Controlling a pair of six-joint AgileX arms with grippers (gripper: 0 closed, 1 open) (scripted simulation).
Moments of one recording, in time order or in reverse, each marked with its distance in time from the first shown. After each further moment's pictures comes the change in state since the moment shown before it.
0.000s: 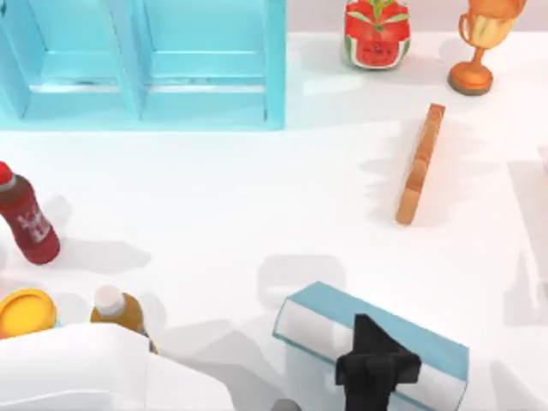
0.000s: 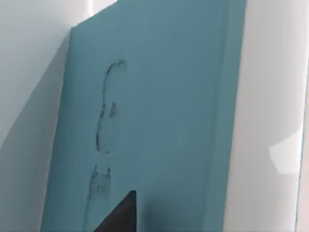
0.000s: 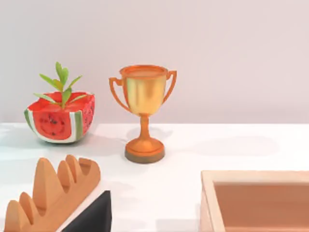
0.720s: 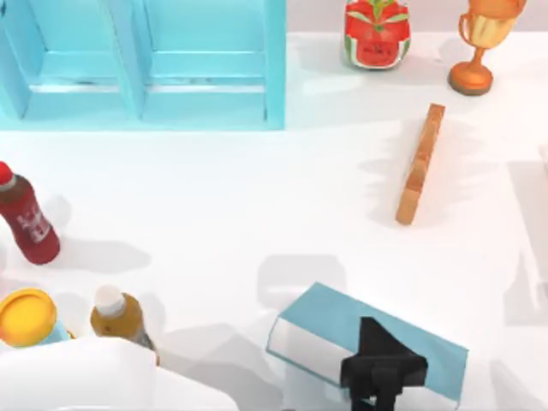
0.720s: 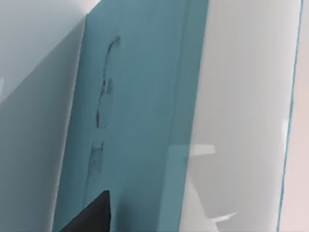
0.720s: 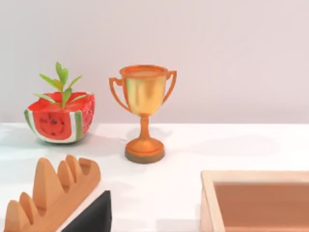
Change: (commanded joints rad) left arm -0.028 0.012 0.024 -0.055 0.023 -0.055; right arm 0.000 0.000 0.000 0.000 0.000 0.000
